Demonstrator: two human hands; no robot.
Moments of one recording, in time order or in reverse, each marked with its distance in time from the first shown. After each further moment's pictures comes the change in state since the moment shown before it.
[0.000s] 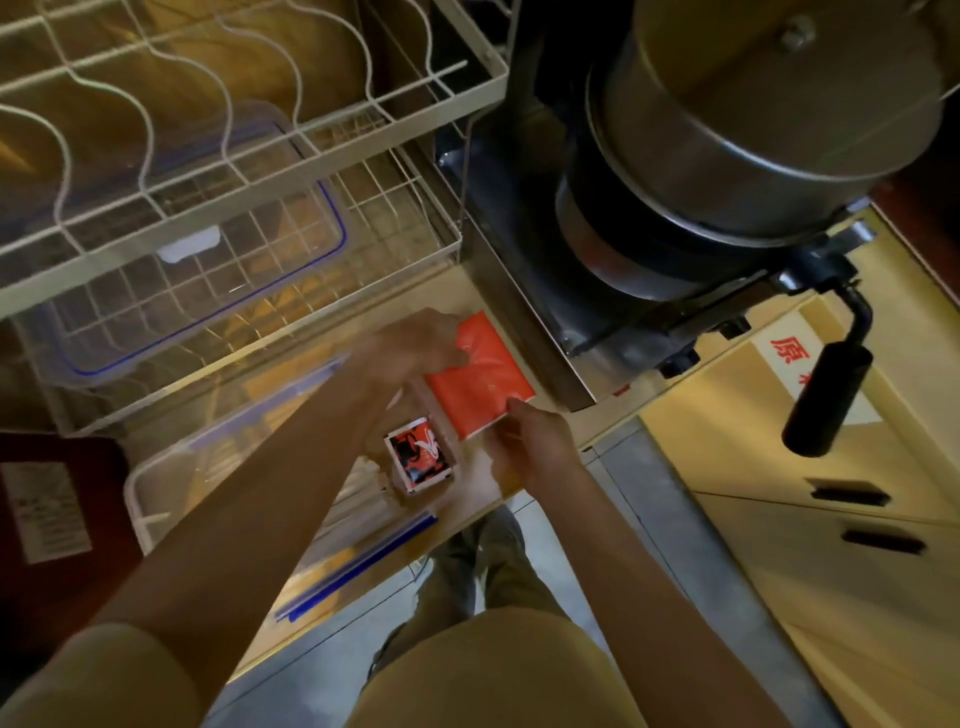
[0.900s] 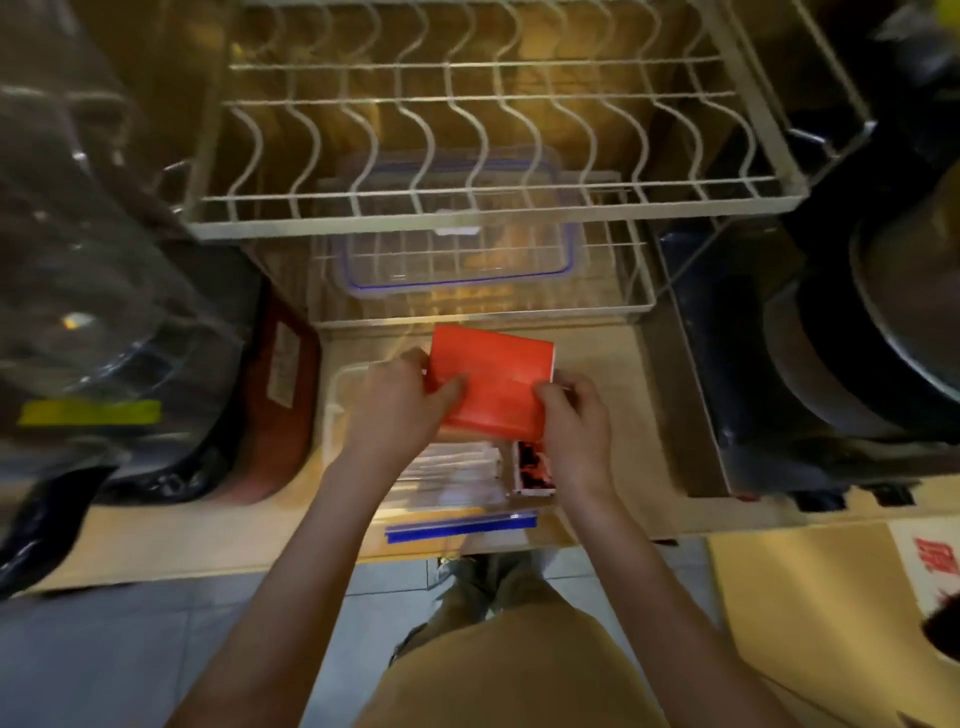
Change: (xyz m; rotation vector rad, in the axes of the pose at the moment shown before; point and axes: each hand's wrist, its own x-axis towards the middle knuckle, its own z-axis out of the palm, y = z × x) left_hand -0.185 -0.056 0.034 -0.491 0.841 -0.545; right_hand -0.064 0.022 0.077 -0.464 -0.324 -0.715
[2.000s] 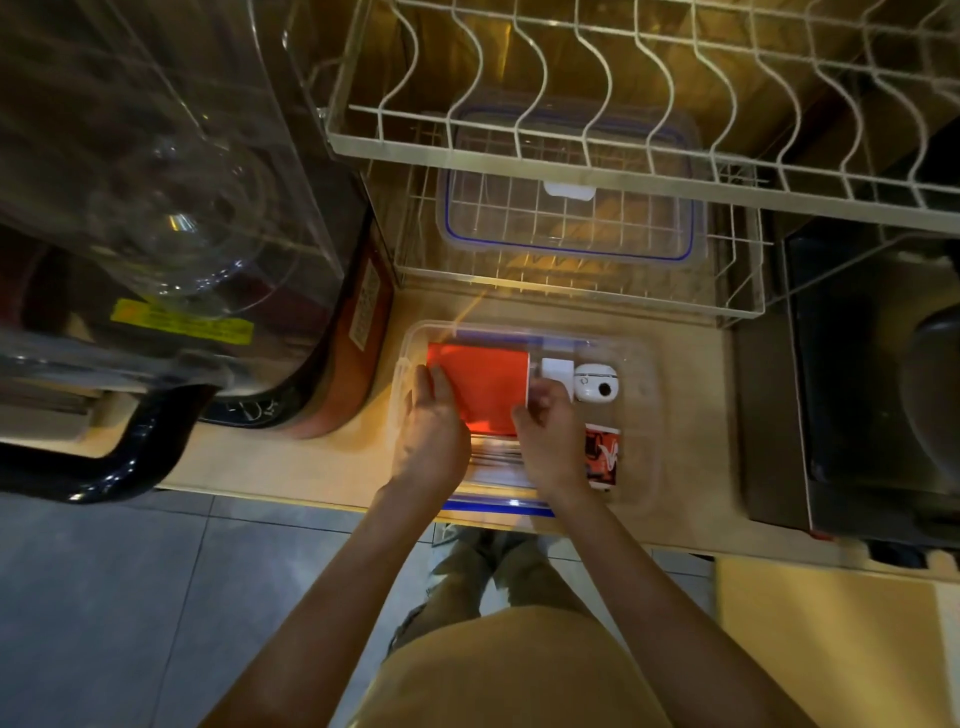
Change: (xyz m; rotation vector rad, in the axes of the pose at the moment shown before) left_hand -0.018 -0.088 0.055 0.047 -0.110 -0.184; right_hand 0.000 0.061 0.069 -0.393 -0.243 -0.061
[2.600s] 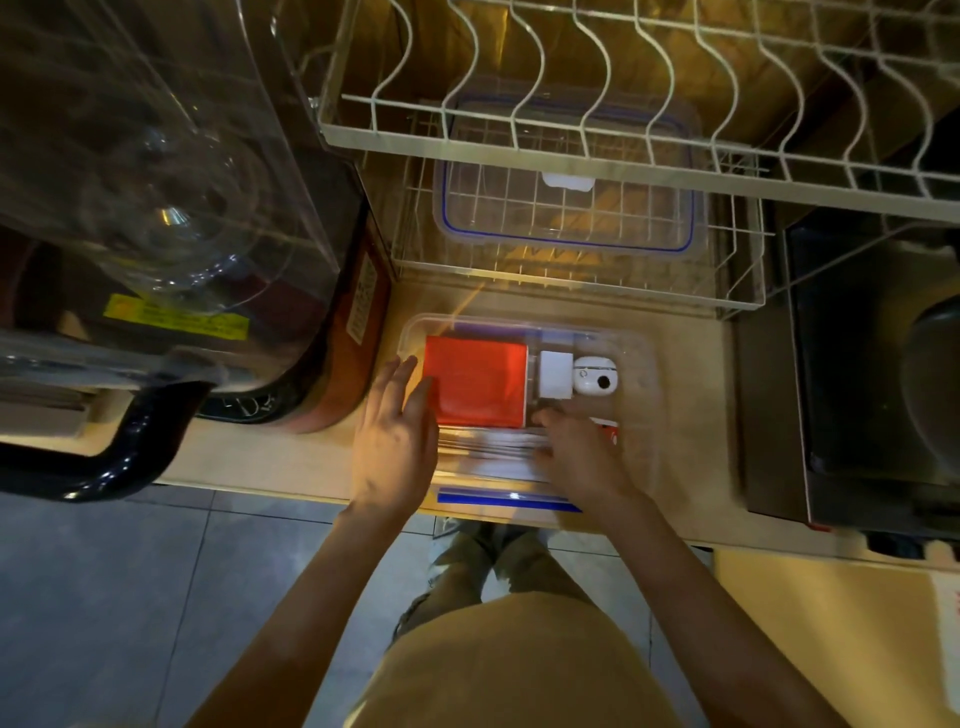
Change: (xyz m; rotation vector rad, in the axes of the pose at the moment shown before) left_hand -0.017 -0.037 -0.005 0.120 0.337 0.282; right_hand 0.000 0.012 -0.039 -0.793 -0.390 -0.211
